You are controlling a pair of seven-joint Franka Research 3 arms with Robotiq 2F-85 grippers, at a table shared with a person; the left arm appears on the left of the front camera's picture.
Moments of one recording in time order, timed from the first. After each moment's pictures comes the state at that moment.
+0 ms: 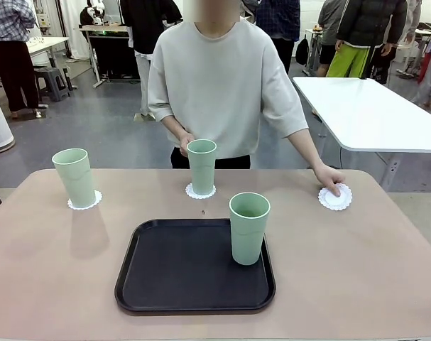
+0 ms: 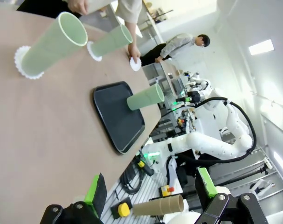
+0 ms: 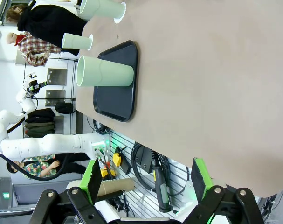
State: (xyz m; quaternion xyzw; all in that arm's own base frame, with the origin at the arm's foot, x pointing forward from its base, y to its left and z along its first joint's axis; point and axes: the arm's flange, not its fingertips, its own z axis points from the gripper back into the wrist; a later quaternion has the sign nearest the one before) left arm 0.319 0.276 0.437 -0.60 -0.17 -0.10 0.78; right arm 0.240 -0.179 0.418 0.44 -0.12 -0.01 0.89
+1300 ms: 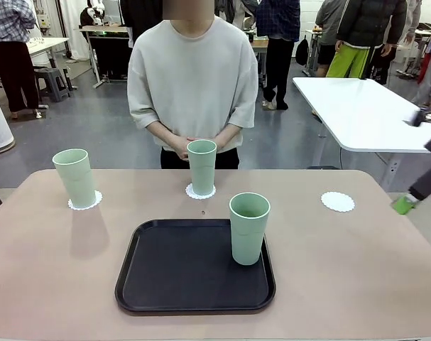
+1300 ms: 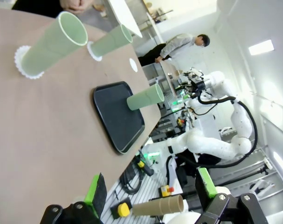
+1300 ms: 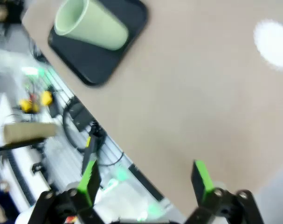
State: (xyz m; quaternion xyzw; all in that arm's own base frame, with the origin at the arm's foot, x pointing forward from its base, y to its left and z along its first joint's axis) left arm 0.320 0.276 0.436 -0.60 -0.17 -0.10 0.78; right arm 0.328 -0.031 0.487 0.22 -0.08 0.35 0.91
